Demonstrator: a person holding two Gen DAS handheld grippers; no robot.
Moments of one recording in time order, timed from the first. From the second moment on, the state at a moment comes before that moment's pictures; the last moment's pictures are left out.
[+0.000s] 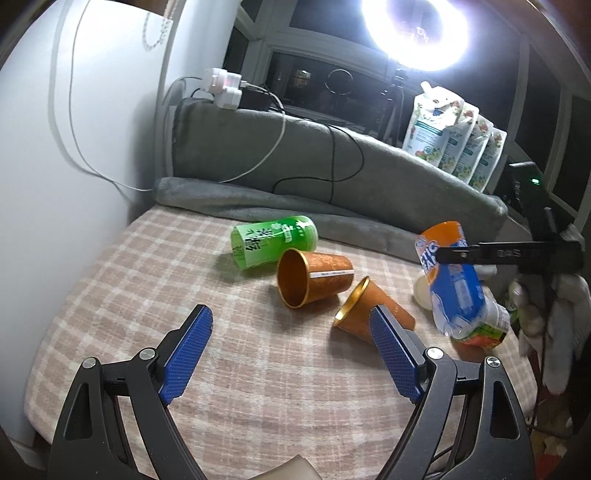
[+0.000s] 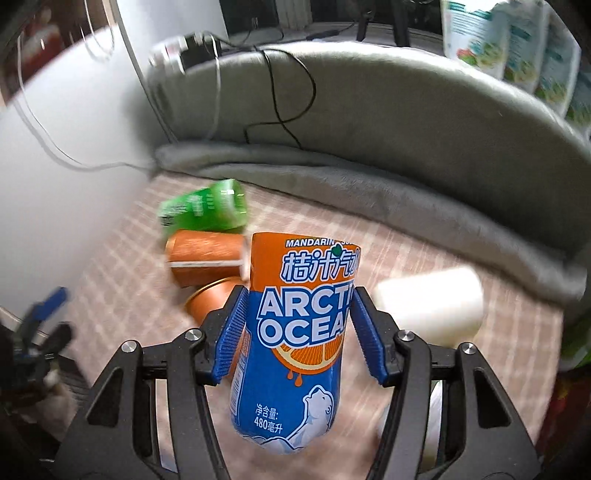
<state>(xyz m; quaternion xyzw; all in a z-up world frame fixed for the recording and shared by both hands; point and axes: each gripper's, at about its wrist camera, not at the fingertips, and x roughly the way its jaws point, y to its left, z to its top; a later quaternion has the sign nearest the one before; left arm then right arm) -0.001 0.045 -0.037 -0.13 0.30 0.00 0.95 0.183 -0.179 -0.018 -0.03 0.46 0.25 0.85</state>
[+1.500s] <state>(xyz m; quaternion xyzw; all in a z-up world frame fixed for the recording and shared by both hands) 0.049 -0.038 -0.073 -0.19 0.47 -0.22 0.83 0.072 -0.258 -0.073 0.17 0.47 0.20 0.84</state>
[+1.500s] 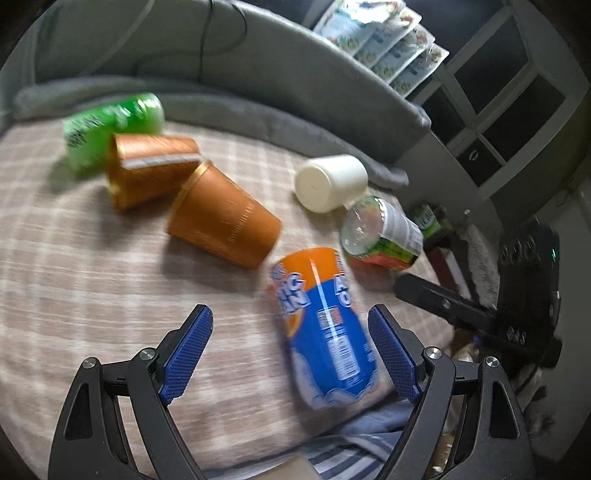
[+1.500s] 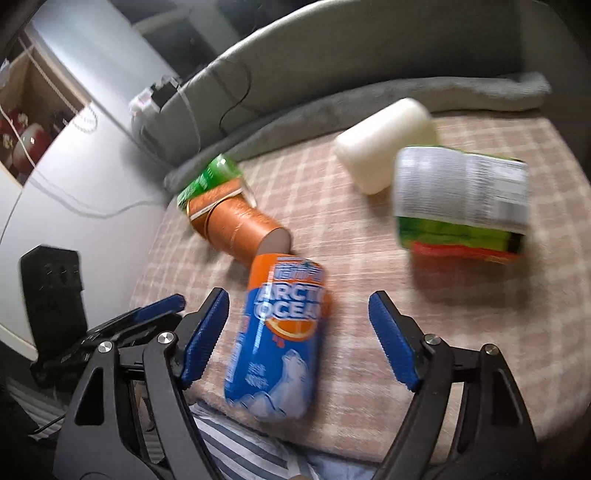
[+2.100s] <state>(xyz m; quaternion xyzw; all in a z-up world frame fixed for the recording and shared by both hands) 0.092 -0.066 -0.107 -0.22 0.55 -0.25 0.77 0.042 -0.321 -0.085 0.22 0.45 0.13 0.85</state>
